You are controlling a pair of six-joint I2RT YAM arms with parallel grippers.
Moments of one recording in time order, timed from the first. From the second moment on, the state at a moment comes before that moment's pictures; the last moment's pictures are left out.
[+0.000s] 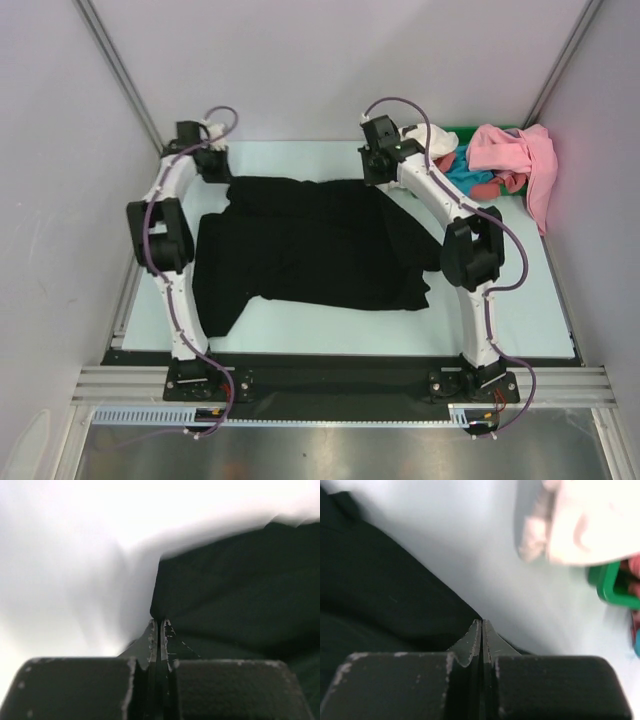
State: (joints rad) left arm 0.05 2.31 1.98 -0.64 0.39 0.13; right arm 0.44 2.16 2.03 -0.76 0.16 0.19
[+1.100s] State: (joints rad) left arm 0.23 2.31 2.22 -0.44 0.25 0.14; right arm 0.40 2.59 2.55 -0.09 0.30 0.29
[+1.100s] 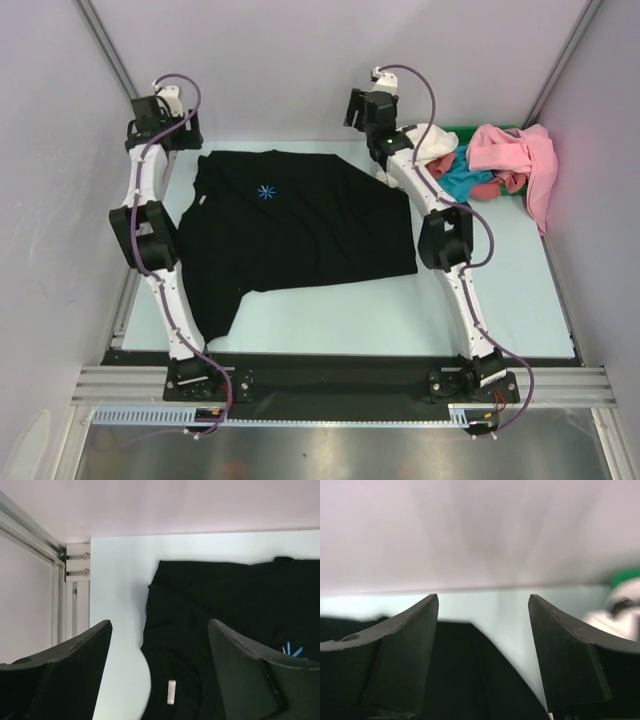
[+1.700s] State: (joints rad) left arm 0.23 1.59 1.26 -0.88 0.29 0.67; right arm 0.28 1.66 1.35 -0.65 0.14 0.42
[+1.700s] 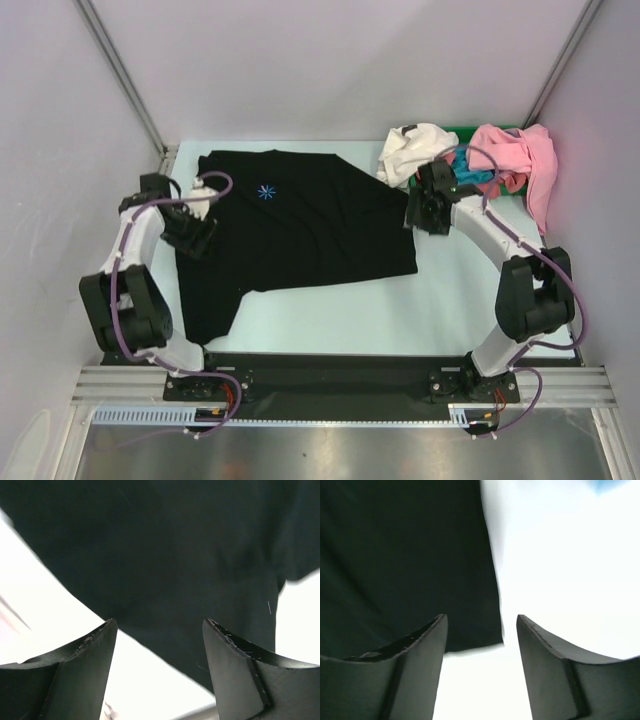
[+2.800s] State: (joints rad) left arm 0.20 1.46 0.93 -0.79 0.17 0.75; right arm 0.25 1.62 1.00 -0.56 -0.01 0.51
